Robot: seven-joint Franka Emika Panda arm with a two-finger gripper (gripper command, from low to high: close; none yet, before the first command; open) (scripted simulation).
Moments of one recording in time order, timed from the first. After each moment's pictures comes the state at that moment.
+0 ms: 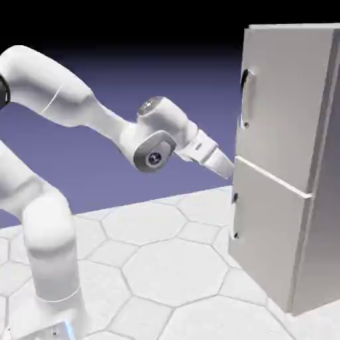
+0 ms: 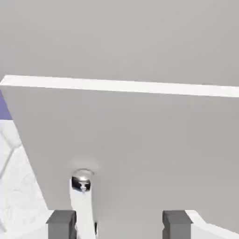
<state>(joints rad) -0.02 -0.58 0.03 -2.79 0.12 3.03 0.65</state>
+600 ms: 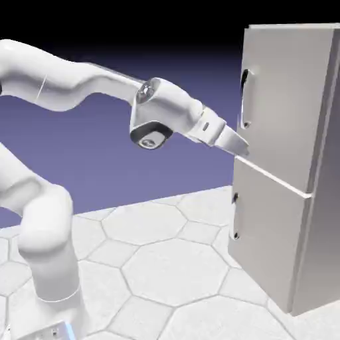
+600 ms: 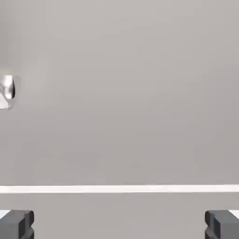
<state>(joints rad) -0.22 -0.63 0.24 -2.65 0.90 3.02 0.01</state>
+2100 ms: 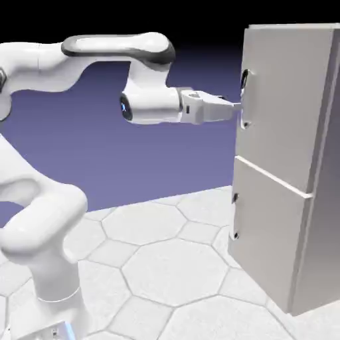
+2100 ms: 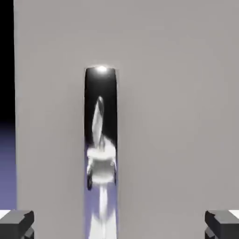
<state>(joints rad) -0.71 -0.76 0.75 -2.31 2.85 2.98 -1.58</state>
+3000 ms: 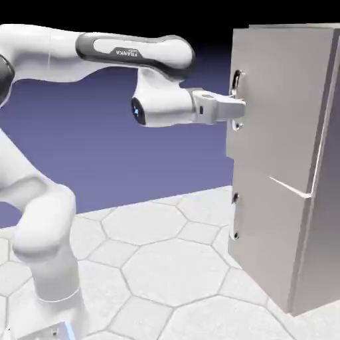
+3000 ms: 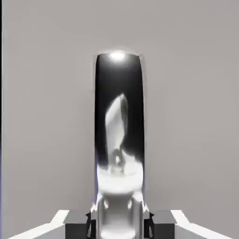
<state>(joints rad) -0.19 -0.54 0.26 -2.29 2.90 2.93 -1.99</state>
